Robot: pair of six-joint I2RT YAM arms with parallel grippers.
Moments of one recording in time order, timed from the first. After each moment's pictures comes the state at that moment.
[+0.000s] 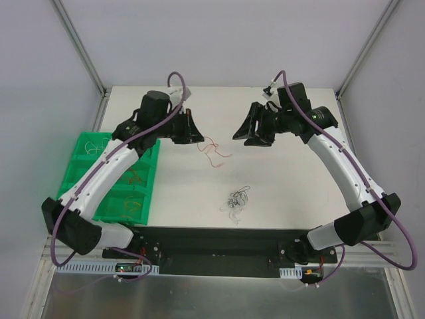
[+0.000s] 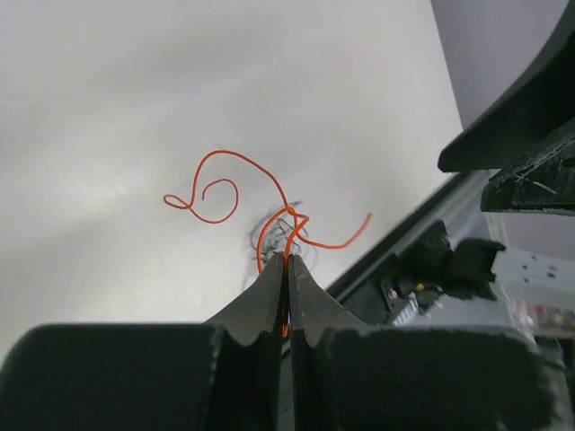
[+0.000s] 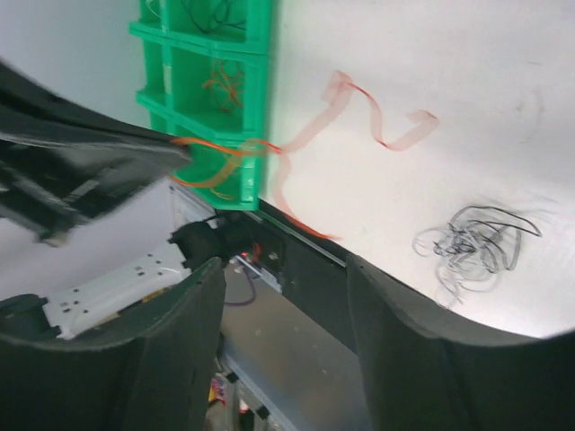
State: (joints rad) left arm -0.49 1.38 1.35 -0.59 0.50 -0.52; right arm 0.45 1.45 1.57 -0.89 -0.54 0.71
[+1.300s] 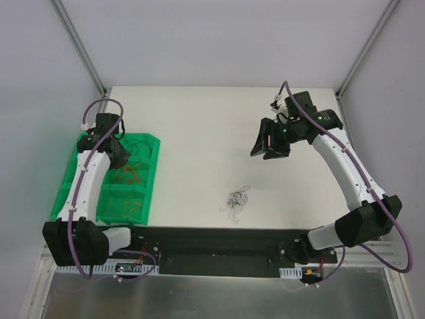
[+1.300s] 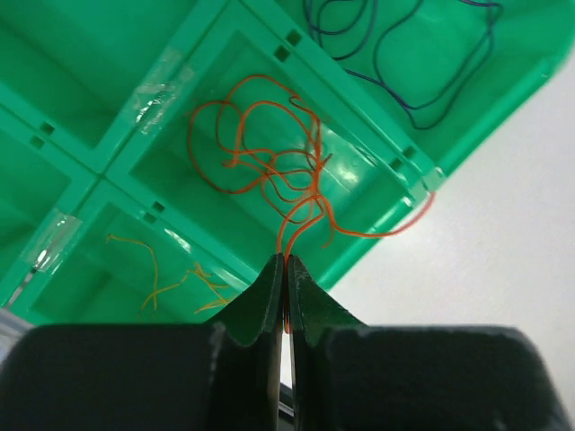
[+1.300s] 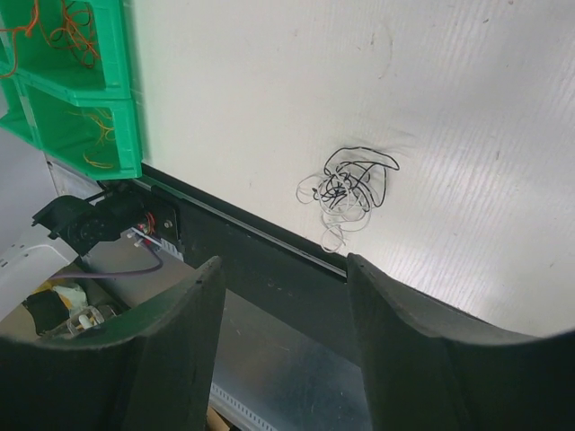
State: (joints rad) left arm 0.04 1.18 1.12 -1.02 -0.22 -0.61; right arm 0.36 1.43 1.50 -1.14 -0.44 0.40
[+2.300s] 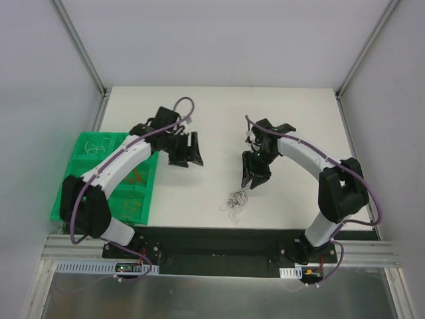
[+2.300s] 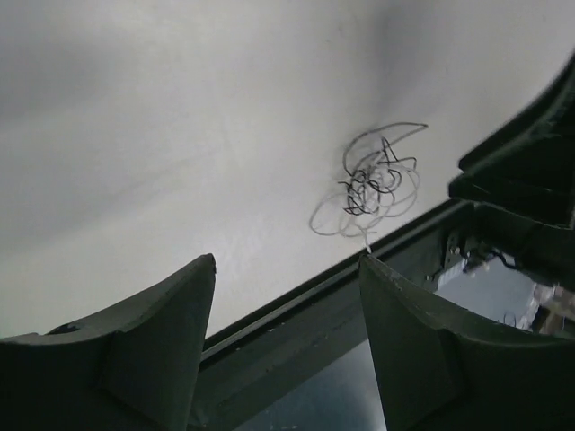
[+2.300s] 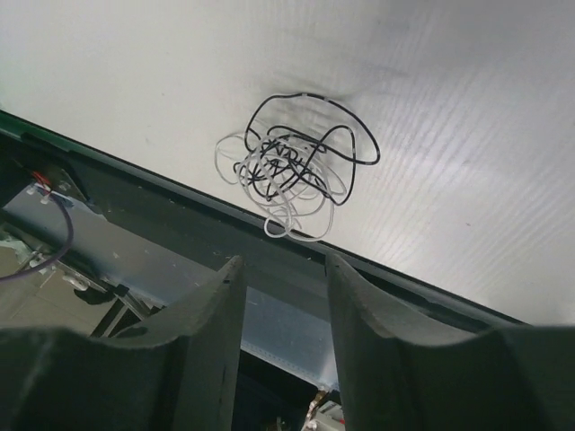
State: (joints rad) left arm -0.39 1.41 1.18 -0.77 0.38 -0.51; right arm 0.49 1.67 1.27 -1.06 -0.43 0.41
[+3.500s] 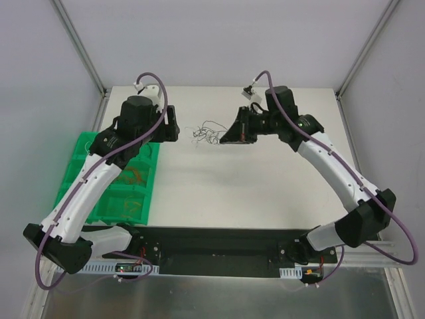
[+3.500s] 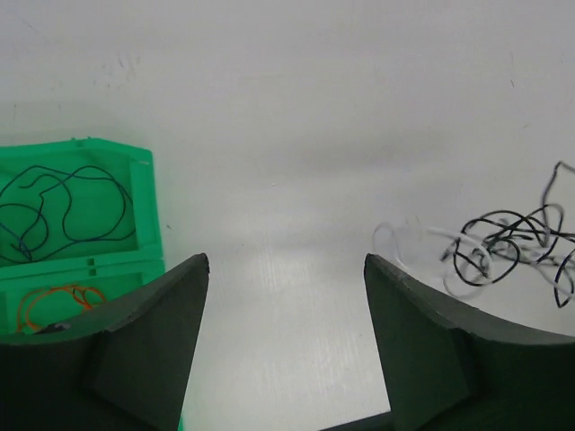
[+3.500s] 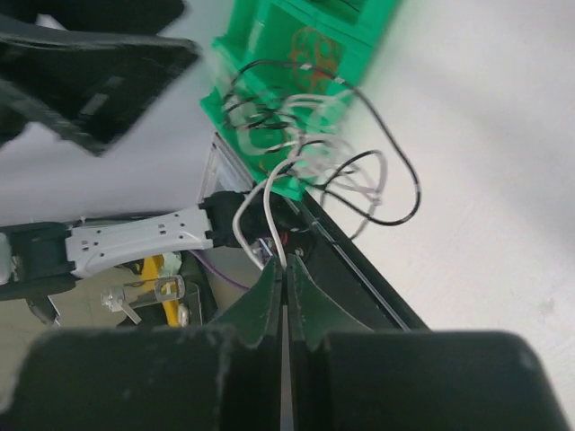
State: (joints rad) left arm -0.48 1.19 1.37 -0.77 -0.10 -0.34; right arm 0.55 1.49 1.52 -0.63 -0.68 0.66
